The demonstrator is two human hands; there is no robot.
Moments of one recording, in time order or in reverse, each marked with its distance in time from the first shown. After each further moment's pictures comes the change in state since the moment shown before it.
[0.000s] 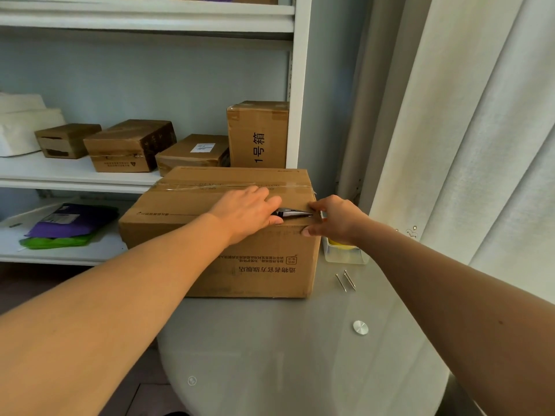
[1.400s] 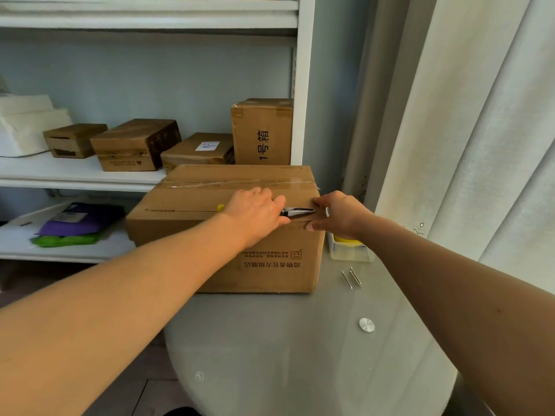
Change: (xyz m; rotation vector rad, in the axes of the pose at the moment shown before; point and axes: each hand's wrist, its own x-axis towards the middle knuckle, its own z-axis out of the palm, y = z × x) left_hand -0.002 0.018 -0.010 0.096 -0.057 -0.097; right_hand 0.007 0.002 0.003 -0.009 0.017 -0.004
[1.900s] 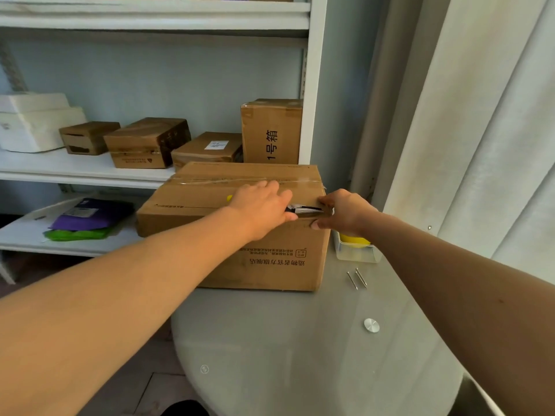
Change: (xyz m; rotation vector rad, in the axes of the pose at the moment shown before) left_hand -0.005 -0.006 -0.005 -0.072 0.002 -0.040; right_hand 0.000 -0.007 0.000 -0.023 0.003 0.012
